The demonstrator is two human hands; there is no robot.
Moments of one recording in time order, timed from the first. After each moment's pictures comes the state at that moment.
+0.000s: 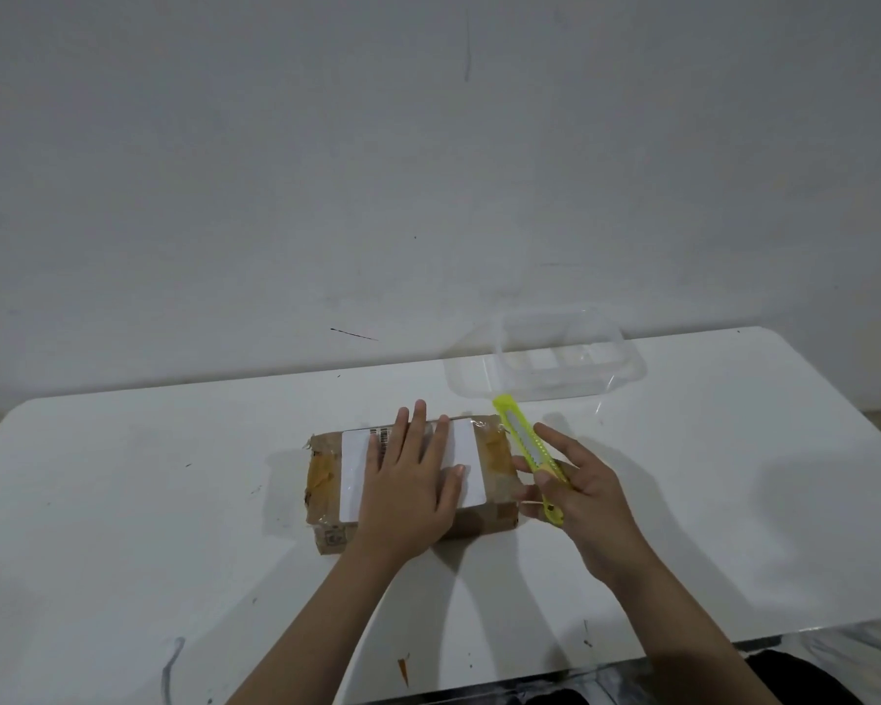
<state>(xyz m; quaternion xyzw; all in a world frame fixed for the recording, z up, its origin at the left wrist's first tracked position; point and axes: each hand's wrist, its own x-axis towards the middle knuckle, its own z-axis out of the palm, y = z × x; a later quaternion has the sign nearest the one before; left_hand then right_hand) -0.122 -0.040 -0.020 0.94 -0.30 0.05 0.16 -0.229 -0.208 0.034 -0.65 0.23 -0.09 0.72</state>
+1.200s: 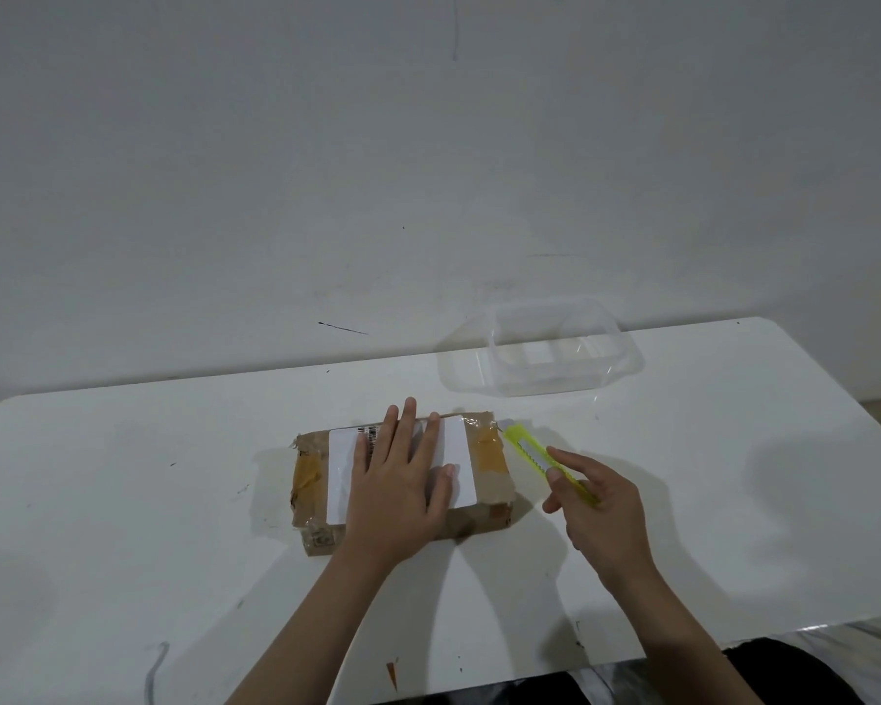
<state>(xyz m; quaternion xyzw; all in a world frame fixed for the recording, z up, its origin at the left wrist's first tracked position) -0.122 -0.040 -0.024 0.94 -0.30 0.06 0.17 -0.239 -0.222 0.013 -0.73 0.30 -0.17 0.59</state>
